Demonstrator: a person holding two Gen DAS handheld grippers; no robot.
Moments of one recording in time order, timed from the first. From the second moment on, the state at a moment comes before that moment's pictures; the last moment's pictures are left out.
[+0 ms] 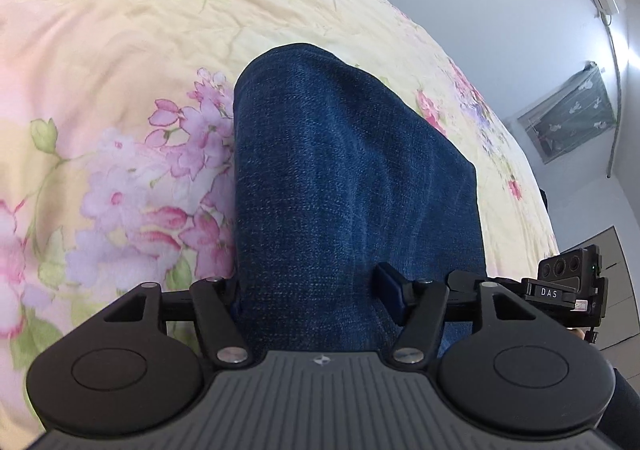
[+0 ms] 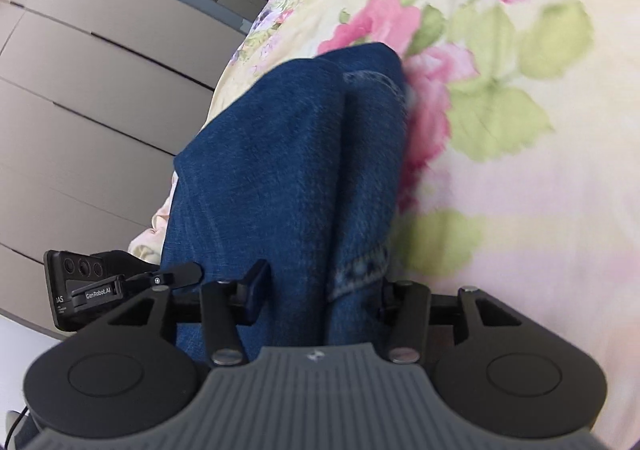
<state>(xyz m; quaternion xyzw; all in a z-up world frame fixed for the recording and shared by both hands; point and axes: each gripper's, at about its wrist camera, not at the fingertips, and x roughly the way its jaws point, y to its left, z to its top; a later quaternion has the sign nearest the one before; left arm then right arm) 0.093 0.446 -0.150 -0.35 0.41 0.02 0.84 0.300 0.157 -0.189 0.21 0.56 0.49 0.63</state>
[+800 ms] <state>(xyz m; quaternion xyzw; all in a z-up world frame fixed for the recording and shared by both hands) -0.007 0.308 -0.067 -0.24 0.38 0.13 0.88 0.110 0.097 -0.076 -0.05 0.45 0.37 0.81</state>
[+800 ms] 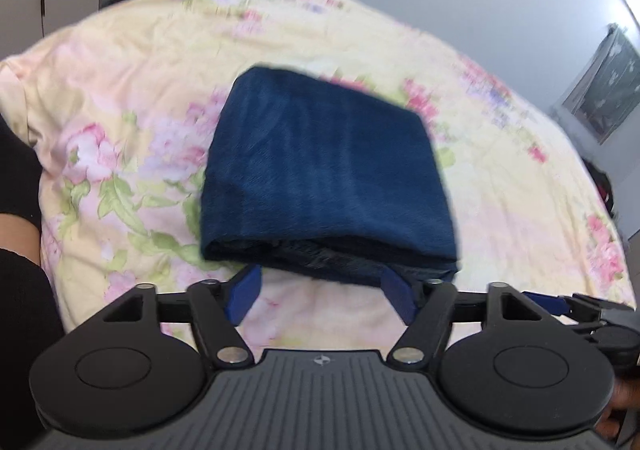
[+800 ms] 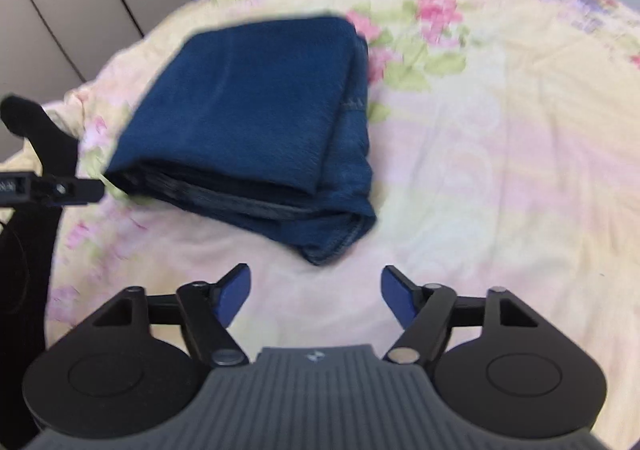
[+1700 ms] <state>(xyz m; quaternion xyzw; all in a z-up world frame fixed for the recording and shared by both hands) -0.042 0.248 -0.042 -0.17 0.33 0.22 0.90 0.016 0.101 -0.015 -0.08 0.39 0.27 0.88</state>
